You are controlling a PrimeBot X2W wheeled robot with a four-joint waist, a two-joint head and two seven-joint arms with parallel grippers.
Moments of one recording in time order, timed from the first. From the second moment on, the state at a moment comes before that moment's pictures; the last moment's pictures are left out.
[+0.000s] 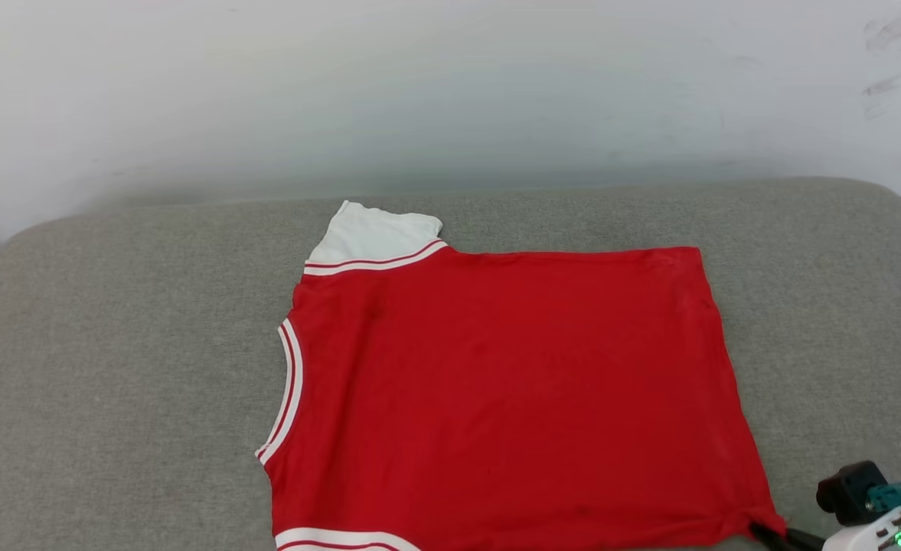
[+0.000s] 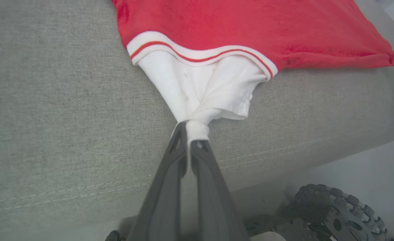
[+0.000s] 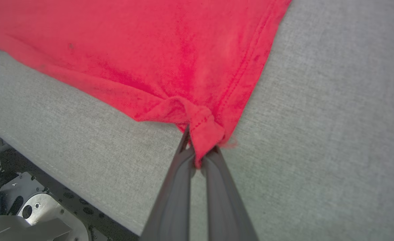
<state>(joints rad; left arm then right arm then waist) 0.22 0.70 -0.82 -0.11 -0.92 0.36 -0.24 -0.24 -0.78 0.89 0.39 0.86 0.13 -0.01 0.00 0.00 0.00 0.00</state>
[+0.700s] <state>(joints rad) -0.15 0.78 -0.74 -0.08 -0.79 0.25 -0.18 -0.22 -0.68 0.50 0.18 0.66 0.13 0.15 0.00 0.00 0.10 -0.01</state>
